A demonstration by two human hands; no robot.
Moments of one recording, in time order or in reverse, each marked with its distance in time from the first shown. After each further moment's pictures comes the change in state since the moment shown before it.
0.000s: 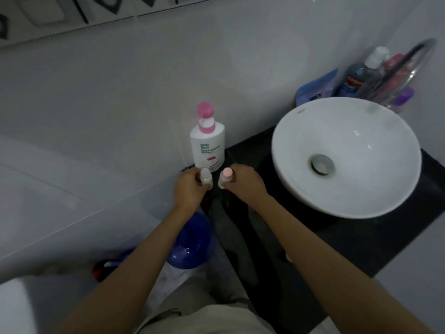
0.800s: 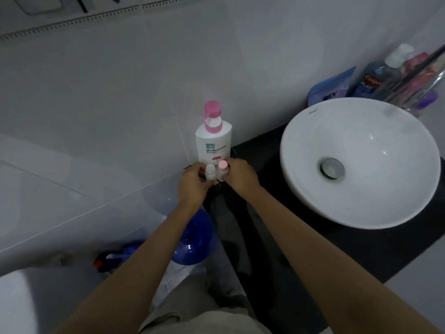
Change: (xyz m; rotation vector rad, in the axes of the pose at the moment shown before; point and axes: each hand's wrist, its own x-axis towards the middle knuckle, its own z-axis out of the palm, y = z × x) left_hand 0.015 -0.007 0.011 -0.099 0.041 -0.063; right_hand 0.049 0.001 0.027 -0.095 -0.021 -0.013
